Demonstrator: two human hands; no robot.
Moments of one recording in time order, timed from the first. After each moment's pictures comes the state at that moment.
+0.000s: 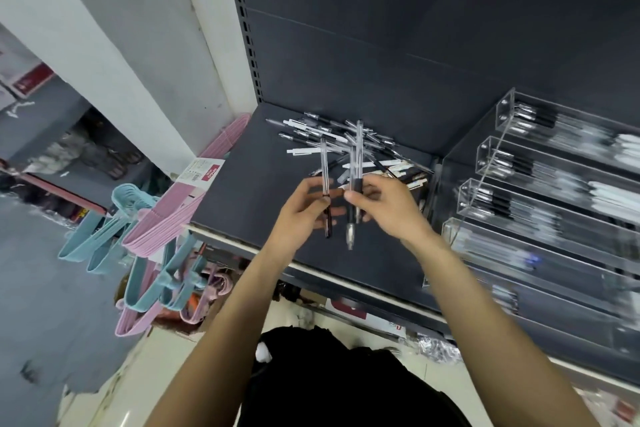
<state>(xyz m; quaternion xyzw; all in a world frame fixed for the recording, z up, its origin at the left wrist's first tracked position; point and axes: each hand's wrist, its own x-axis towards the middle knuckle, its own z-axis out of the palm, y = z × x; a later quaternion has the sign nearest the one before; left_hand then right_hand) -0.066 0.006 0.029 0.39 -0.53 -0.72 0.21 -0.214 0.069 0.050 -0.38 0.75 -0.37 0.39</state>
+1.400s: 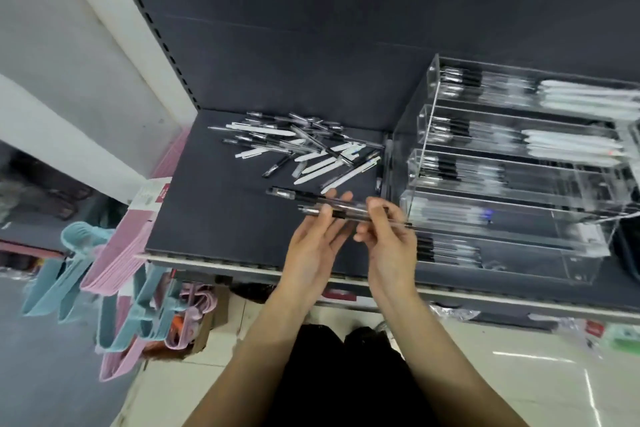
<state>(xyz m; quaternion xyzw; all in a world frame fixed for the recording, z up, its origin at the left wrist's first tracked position) -0.101 0.079 0.032 0.32 -0.26 -0.89 0.21 -0.174 0.146 0.050 0.05 0.57 -0.77 0.28</state>
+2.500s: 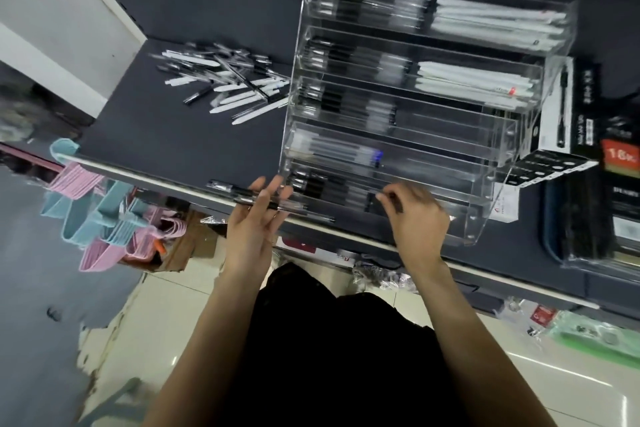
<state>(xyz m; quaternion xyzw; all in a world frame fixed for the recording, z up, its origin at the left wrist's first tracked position) -0.169 0.245 0.022 0.50 -0.27 -0.74 0.37 -0.358 0.352 -0.035 -0.44 0.85 -0.28 -0.07</state>
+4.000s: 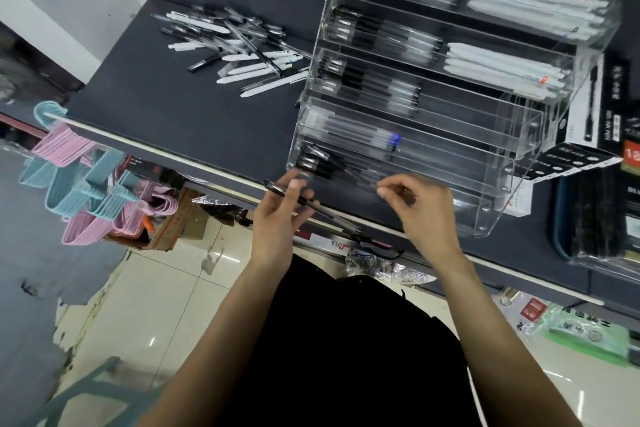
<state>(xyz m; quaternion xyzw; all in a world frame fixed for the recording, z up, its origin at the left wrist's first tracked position) -0.169 0.267 0.002 0.51 -0.31 -0.73 0.33 -0.346 0.355 -0.002 -0.46 0.78 -0.38 0.18</state>
